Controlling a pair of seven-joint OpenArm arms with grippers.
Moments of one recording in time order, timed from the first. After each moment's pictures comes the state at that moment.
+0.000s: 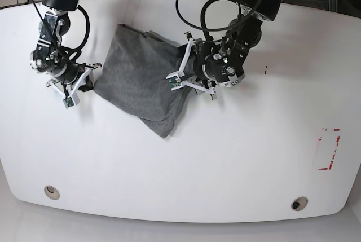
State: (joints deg) left arm -6.7 -2.7 25.3 88.6 -5.2 -42.1 64.6; right arm -1.3 17.3 21.3 79.6 14.0 39.7 -44.8
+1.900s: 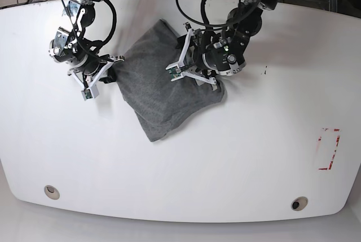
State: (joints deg) left arm -1.7 -2.7 25.1 92.5 -5.5 -42.0 63.5; right arm -3.5 4.4 26.1 86.0 14.8 40.0 -52.8
